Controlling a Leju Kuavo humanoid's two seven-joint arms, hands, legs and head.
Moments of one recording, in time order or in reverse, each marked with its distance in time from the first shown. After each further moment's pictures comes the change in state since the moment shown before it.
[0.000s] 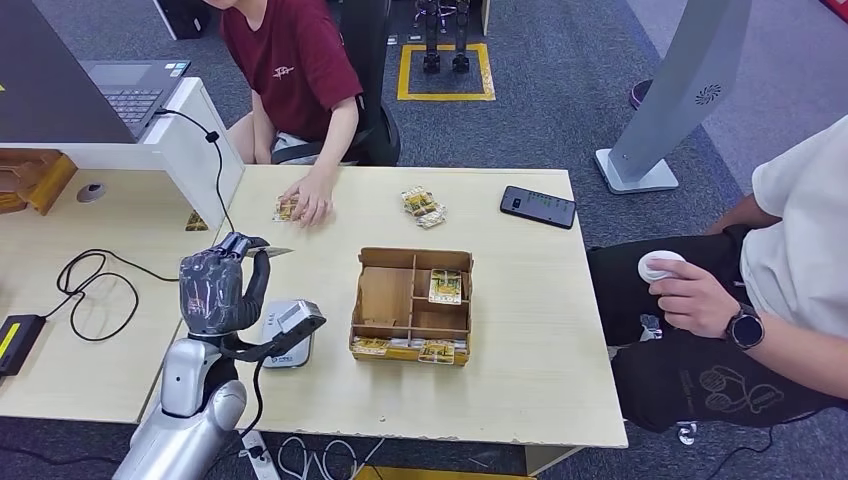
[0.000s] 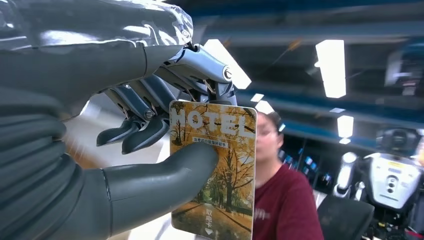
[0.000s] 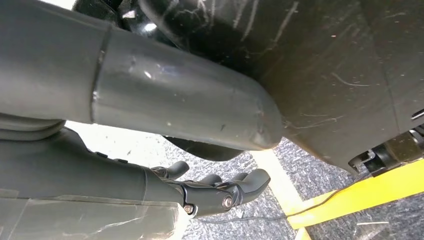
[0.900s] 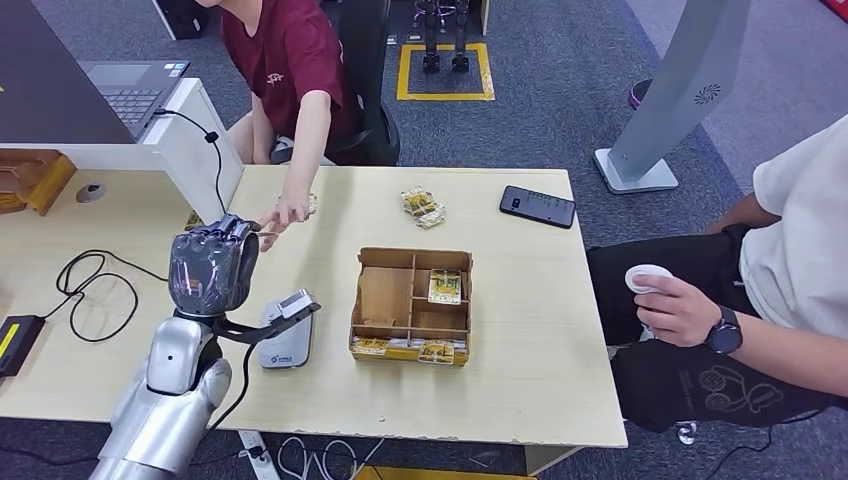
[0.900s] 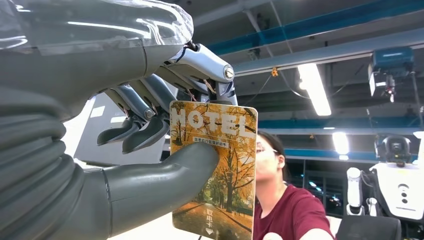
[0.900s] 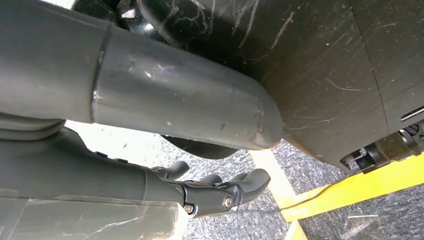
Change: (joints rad) left arm -0.071 0.010 0.077 0.064 -0.177 0.000 0.016; right arm 0.008 -0.004 0.012 -0.011 0.016 -0.019 -0.013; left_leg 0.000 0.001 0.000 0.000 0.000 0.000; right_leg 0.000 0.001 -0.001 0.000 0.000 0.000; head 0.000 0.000
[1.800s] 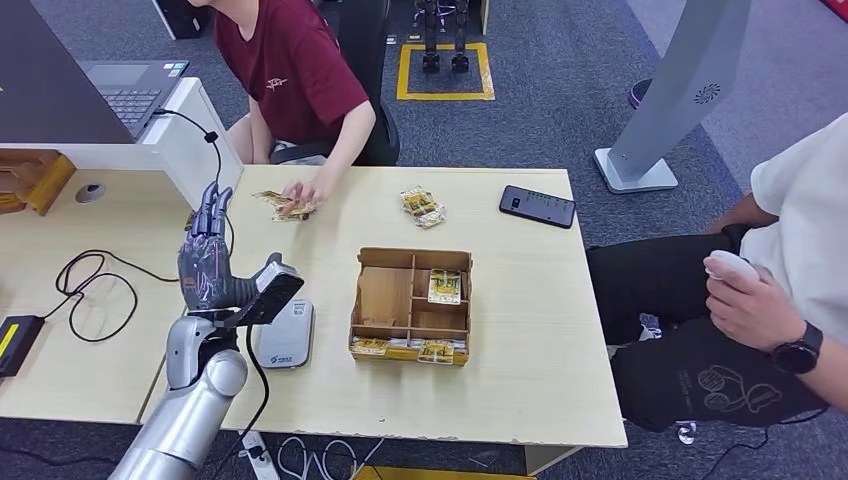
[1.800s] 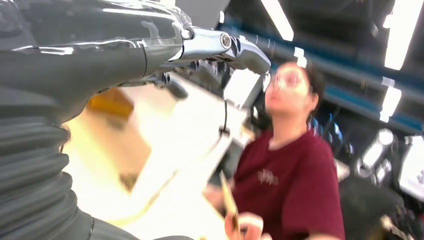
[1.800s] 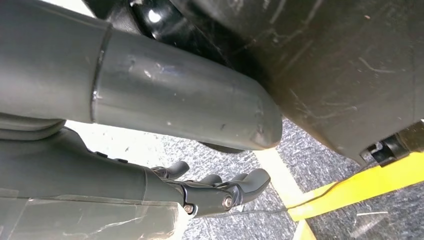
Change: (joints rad) left arm -0.031 -0.066 0.004 0.122 0.543 -0.079 -0.169; right arm 0.007 -0.022 0.053 0.002 -0.096 -0.021 -0.021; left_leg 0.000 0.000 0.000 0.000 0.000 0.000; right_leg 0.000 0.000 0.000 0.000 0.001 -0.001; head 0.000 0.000
